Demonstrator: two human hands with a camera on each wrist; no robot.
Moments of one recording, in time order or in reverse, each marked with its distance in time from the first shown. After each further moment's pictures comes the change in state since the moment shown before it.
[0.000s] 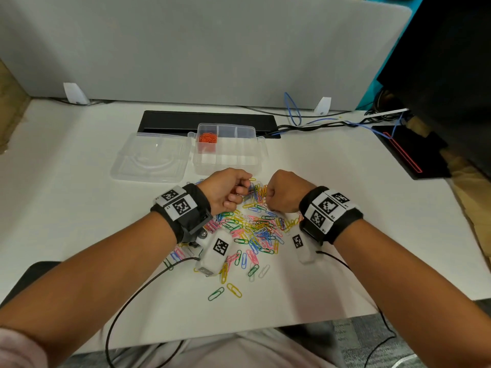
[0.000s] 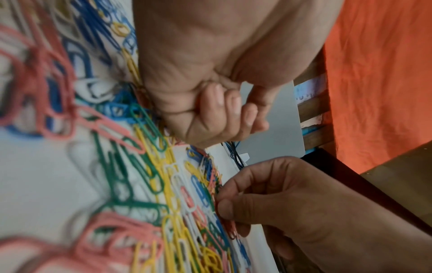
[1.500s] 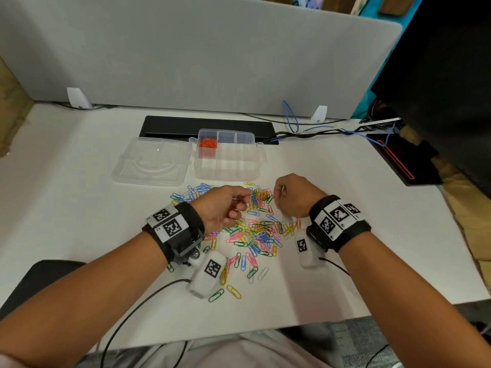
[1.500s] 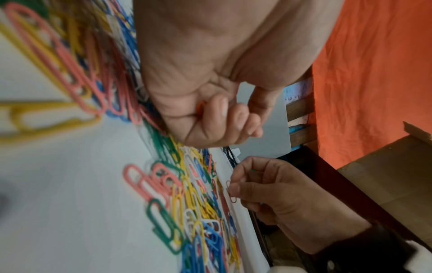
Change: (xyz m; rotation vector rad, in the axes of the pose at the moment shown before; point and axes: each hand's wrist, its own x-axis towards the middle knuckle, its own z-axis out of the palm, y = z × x) left_hand -0.022 -0.022 0.000 -0.010 -0.034 0.037; right_hand -0.014 0.019 -0.004 0.141 0.119 -0.003
